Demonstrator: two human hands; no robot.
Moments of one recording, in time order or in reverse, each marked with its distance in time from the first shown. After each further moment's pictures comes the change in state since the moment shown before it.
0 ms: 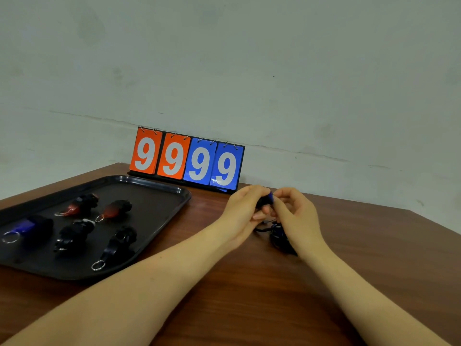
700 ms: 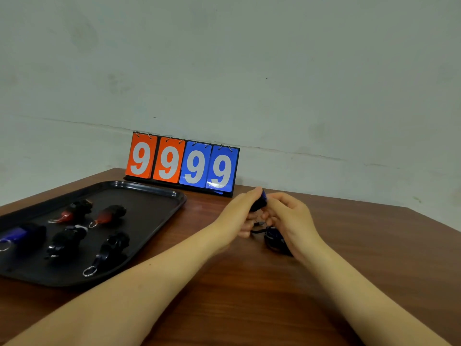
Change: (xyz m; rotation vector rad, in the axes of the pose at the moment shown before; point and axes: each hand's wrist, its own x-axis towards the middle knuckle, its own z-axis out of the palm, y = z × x) left_hand -0.002 0.000 -0.006 0.447 -0.061 -0.083; right_hand 0.001 -0.008 -0.005 0.270 -0.087 0.243
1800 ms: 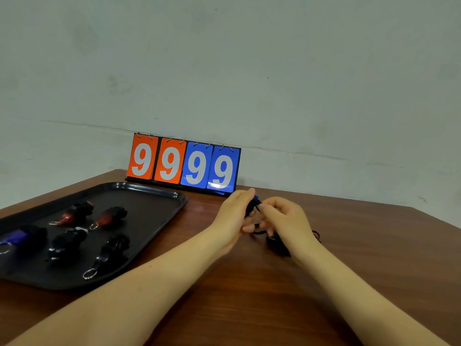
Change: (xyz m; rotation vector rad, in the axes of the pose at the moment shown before) left_hand 0.005 -0.008 -0.003 -0.234 0.129 0.016; right_hand 0.003 0.008 0.003 -0.277 -0.034 -0.041
